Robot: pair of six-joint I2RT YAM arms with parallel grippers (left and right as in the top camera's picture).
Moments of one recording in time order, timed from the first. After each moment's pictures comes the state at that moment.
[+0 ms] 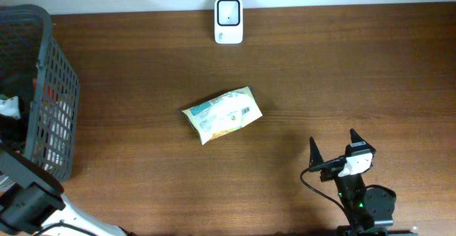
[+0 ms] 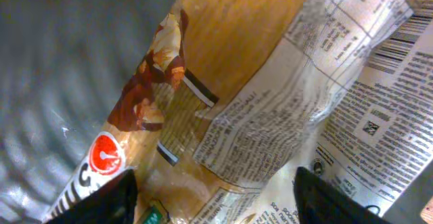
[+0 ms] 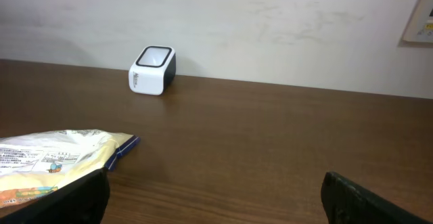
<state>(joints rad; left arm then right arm) 0.78 2.06 1.65 -1.04 0.04 0.35 0.01 0.01 0.01 -0.06 -0.15 -0.03</state>
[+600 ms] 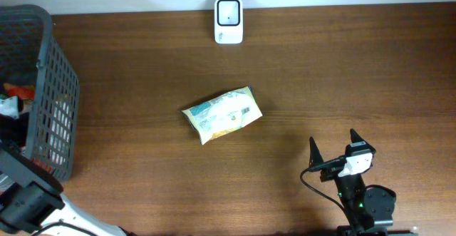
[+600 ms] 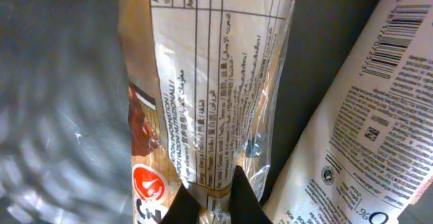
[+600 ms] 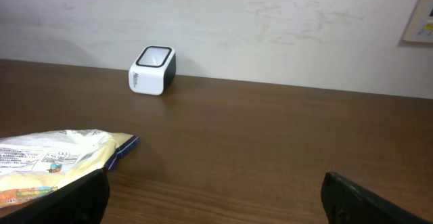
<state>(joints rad) 0.78 2.07 1.66 -1.03 0.02 0.36 0.01 0.01 0.01 -0.06 -0.15 -0.03</state>
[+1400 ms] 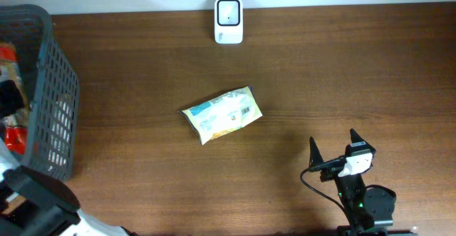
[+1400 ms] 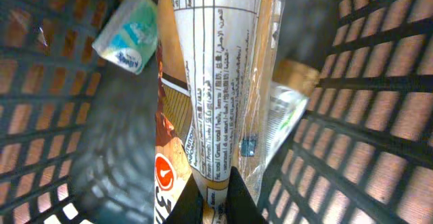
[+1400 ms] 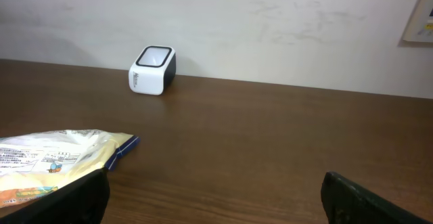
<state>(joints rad) 0.69 1.87 1.85 -1.12 0.03 0.29 0.01 0.01 0.01 -0.06 -0.15 -0.03</state>
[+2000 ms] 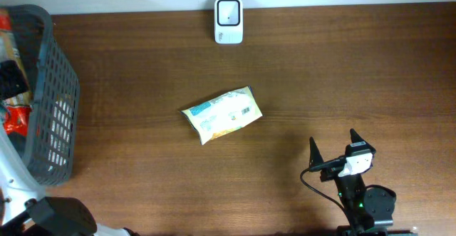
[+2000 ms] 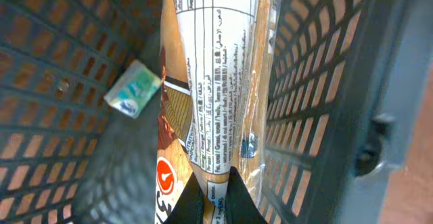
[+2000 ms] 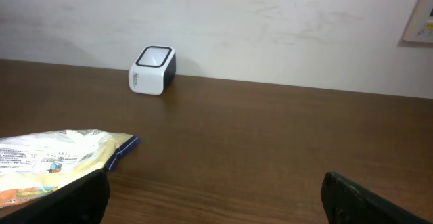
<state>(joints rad) 0.60 1.69 1.85 -1.06 0.04 0.19 0.01 0.01 0.01 -0.06 -0.15 -0.03</state>
